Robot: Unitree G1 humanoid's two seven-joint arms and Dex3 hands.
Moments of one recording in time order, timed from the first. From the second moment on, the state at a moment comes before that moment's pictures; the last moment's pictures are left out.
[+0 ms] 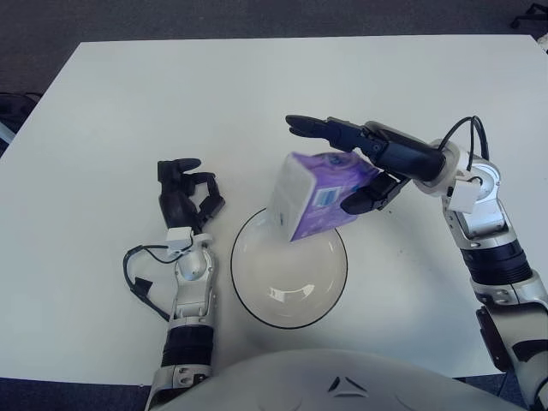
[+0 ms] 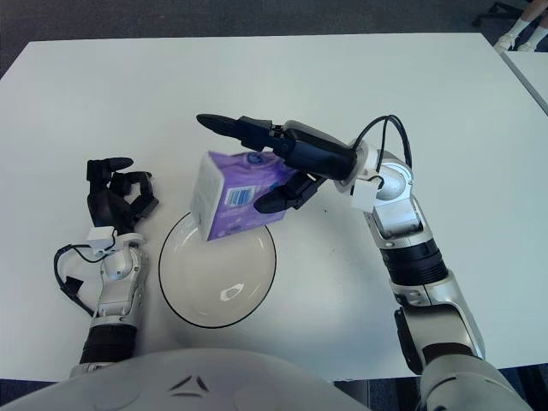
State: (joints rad) left arm 0.06 -0.12 0.11 0.12 0.07 -0.33 0.35; right arm -0.45 -0.49 0.16 -0.13 0.15 -0.58 0.77
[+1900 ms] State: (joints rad) left arm 0.03 -0.12 0.12 0.15 0.04 -0.29 0.35; right arm -0.56 -0.46 0.12 0.10 0.10 -1.02 0.84
